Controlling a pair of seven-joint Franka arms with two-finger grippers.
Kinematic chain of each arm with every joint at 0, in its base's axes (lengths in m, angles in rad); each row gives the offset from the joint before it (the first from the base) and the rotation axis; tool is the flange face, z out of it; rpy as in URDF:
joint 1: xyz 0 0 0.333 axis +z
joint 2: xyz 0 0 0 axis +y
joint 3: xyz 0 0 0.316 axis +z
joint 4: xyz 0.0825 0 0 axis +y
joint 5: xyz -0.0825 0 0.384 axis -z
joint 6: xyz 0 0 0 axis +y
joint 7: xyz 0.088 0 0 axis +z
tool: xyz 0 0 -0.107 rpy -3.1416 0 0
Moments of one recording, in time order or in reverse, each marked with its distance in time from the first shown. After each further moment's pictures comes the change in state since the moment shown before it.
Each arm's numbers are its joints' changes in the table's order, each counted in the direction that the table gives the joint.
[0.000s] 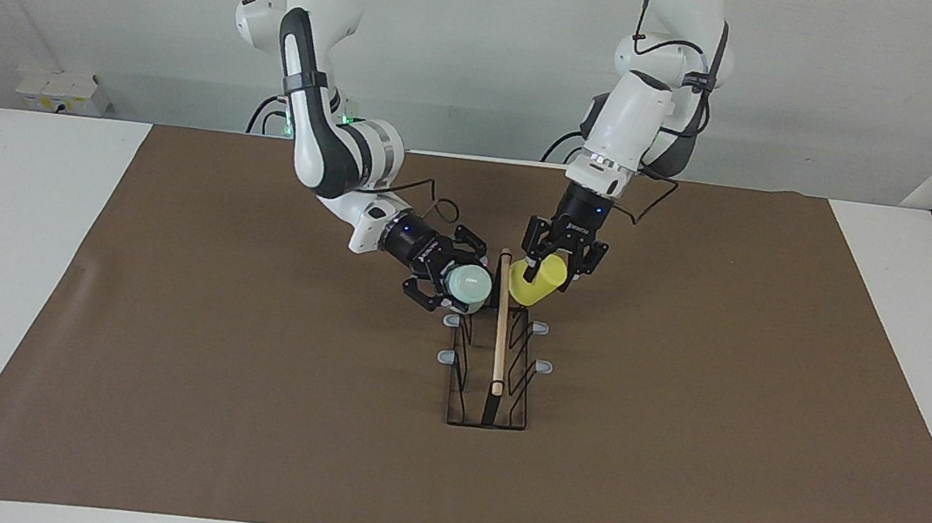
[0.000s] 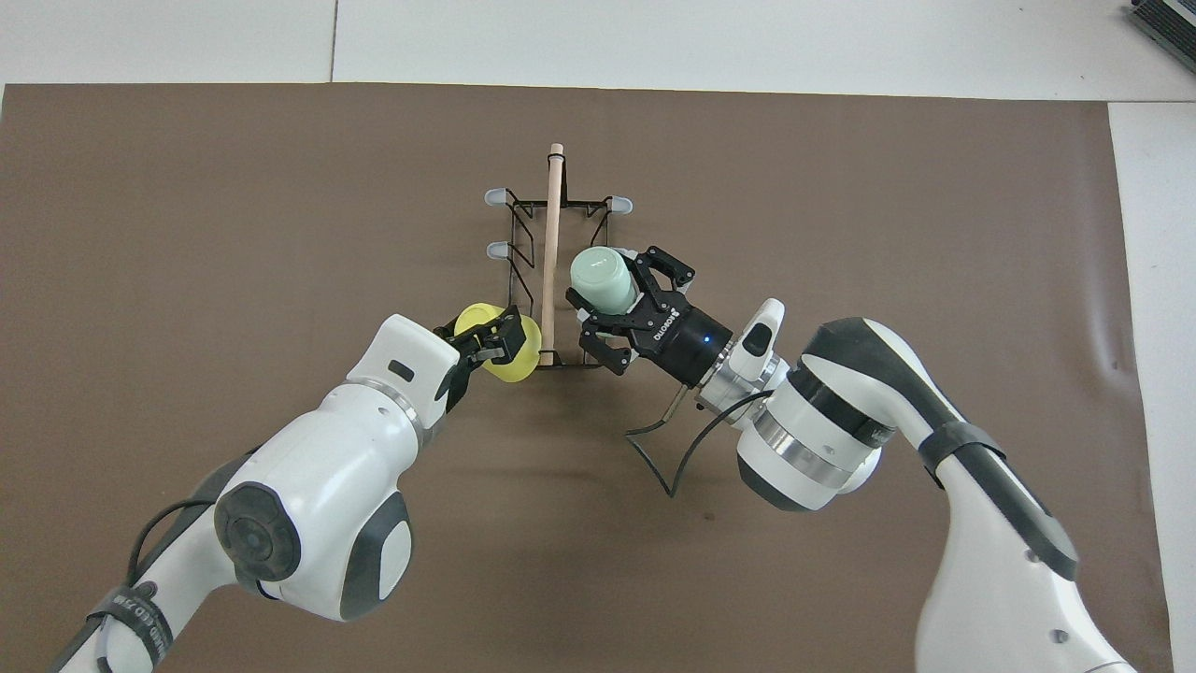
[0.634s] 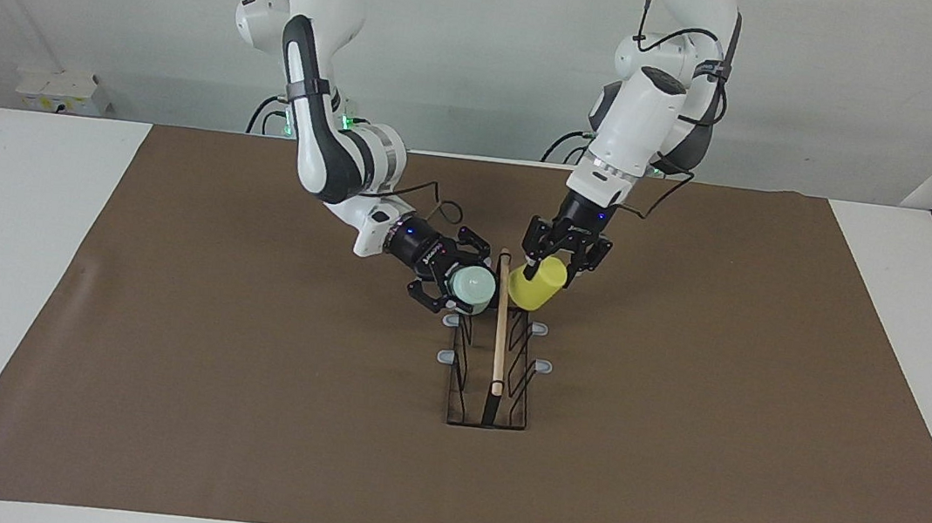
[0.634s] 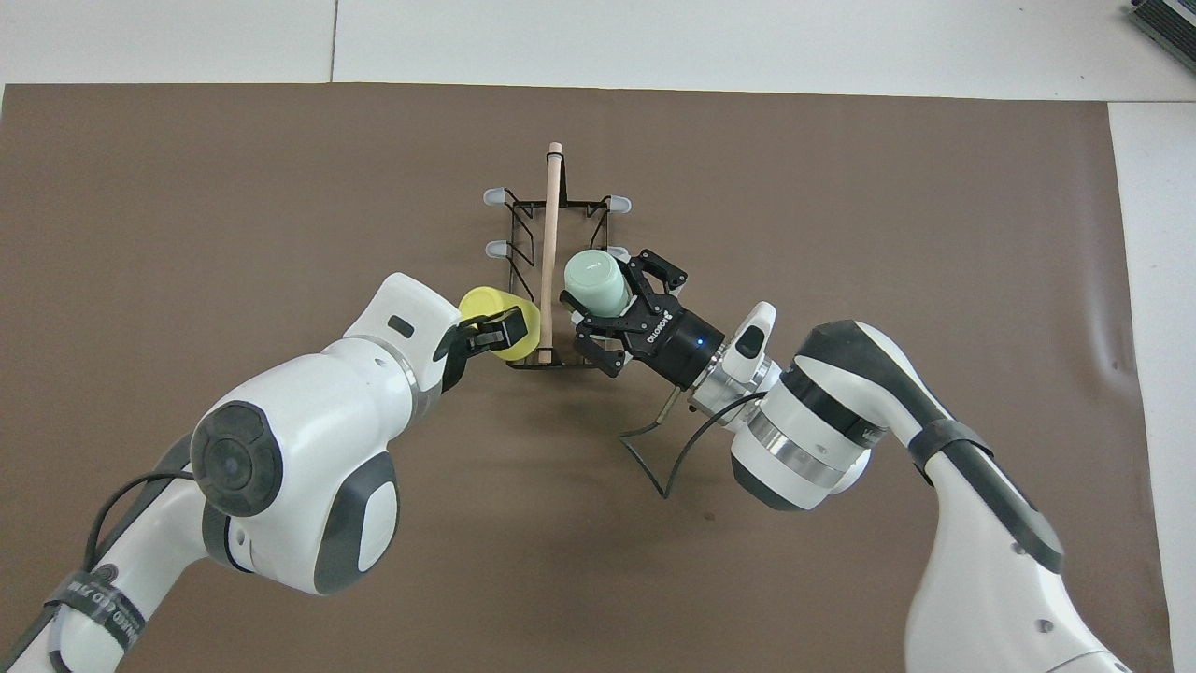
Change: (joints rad) left arm 0.028 0.005 0.008 -0.132 -0.001 0.299 0.003; right arm 0.004 0.016 0.002 0.000 -0.014 0.033 0.000
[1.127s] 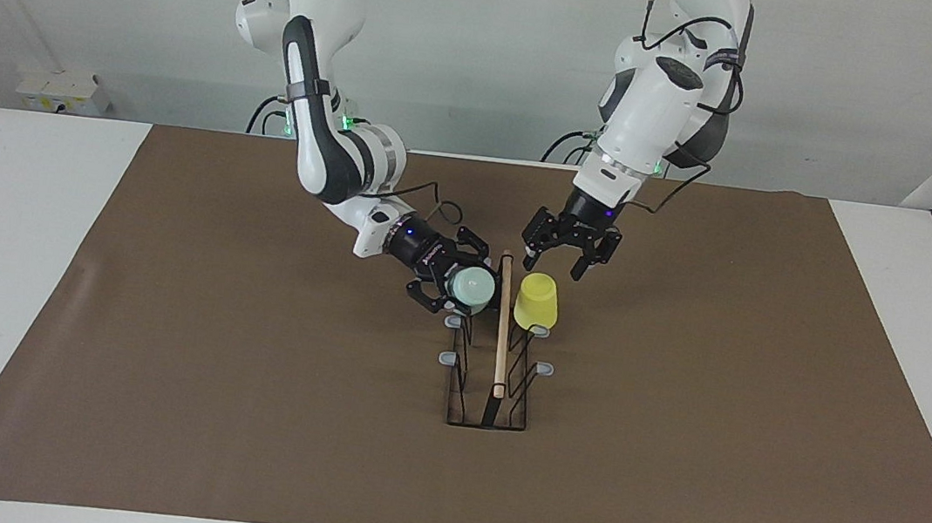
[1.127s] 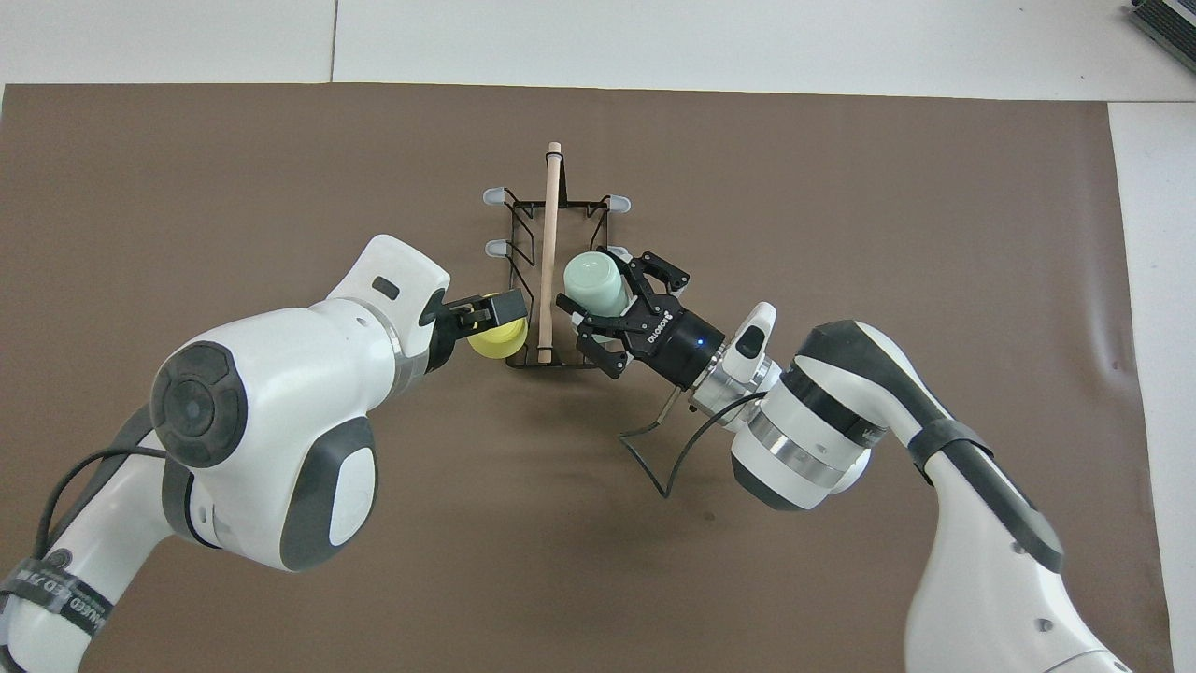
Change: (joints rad) left arm 0.035 0.012 0.006 -0.117 0.000 0.177 -0.002; right arm -0.001 0.001 0.000 0.000 0.000 0.000 0.000
